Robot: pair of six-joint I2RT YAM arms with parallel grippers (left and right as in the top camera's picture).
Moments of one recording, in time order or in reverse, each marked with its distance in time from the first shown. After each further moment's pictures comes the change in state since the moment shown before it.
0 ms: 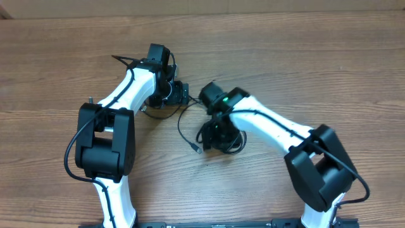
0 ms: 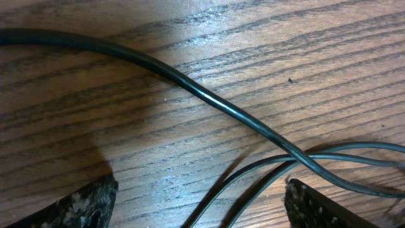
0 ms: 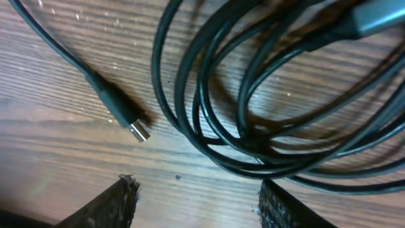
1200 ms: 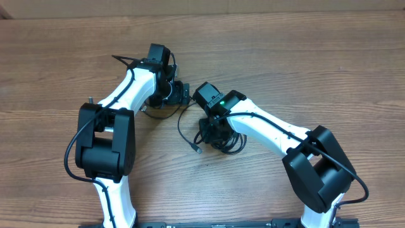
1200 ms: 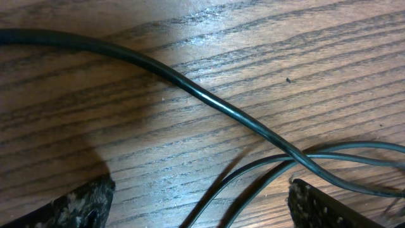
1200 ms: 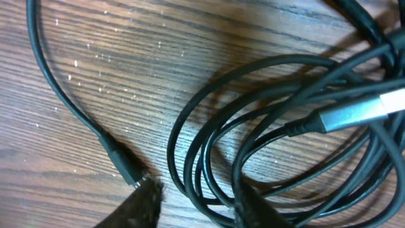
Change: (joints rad) left arm 0.000 0.000 0.000 0.000 0.000 0.000; right arm 0.018 0.000 -0.003 0.129 0.127 -0.002
